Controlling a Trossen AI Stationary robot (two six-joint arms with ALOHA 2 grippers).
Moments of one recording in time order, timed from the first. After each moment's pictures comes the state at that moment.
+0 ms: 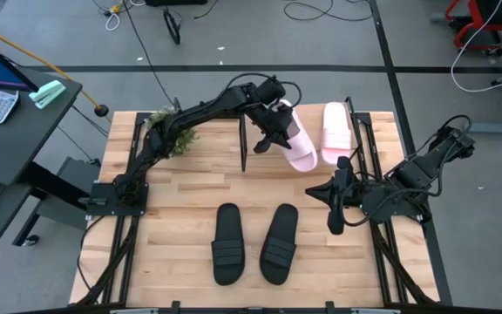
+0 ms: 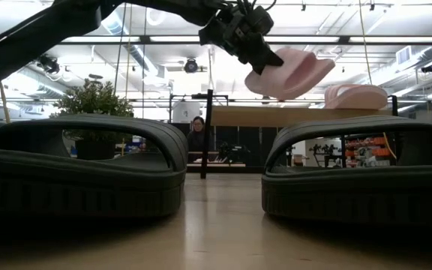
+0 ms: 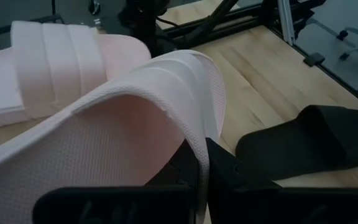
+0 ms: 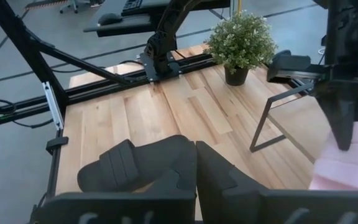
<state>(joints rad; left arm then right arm) 0.40 2.29 2.35 -0.88 0.73 0.62 0.60 1.16 1.32 -0.75 0.73 0.61</state>
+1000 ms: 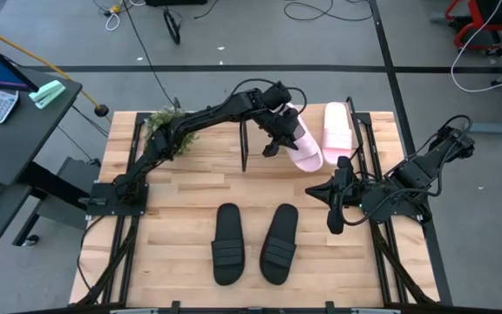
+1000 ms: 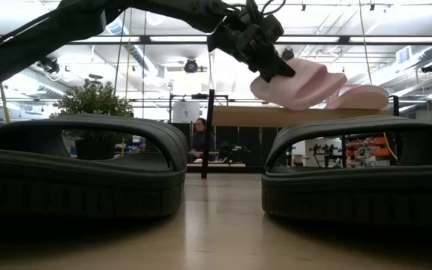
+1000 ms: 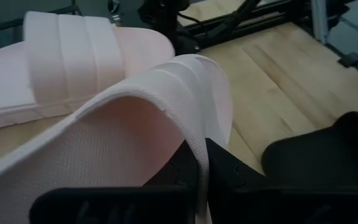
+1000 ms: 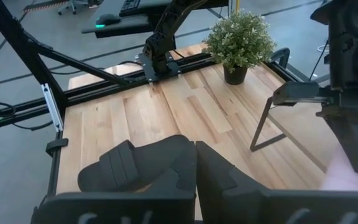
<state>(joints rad) 0.37 2.35 2.36 -0.77 0.63 0.55 0.60 1.16 1.32 -0.75 0.73 0.63</state>
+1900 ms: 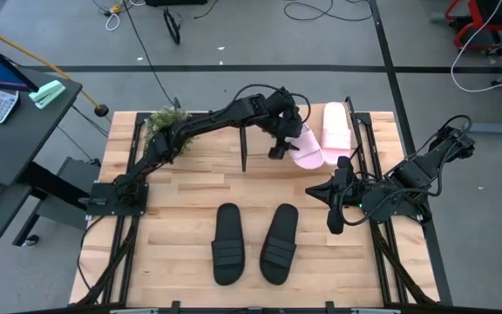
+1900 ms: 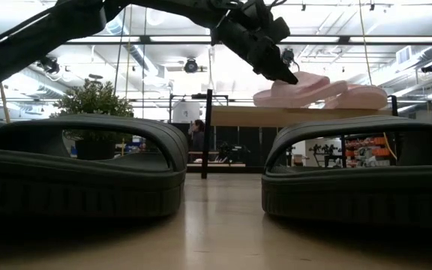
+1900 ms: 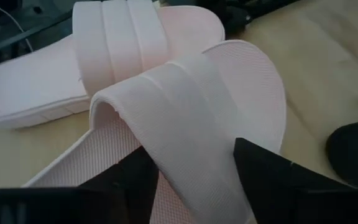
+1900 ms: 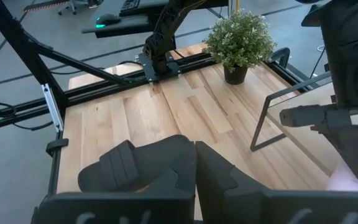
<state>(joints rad) 0.33 2.35 2.36 -0.74 0.35 0.61 0.60 1.16 1.32 -0.75 0.73 0.63</state>
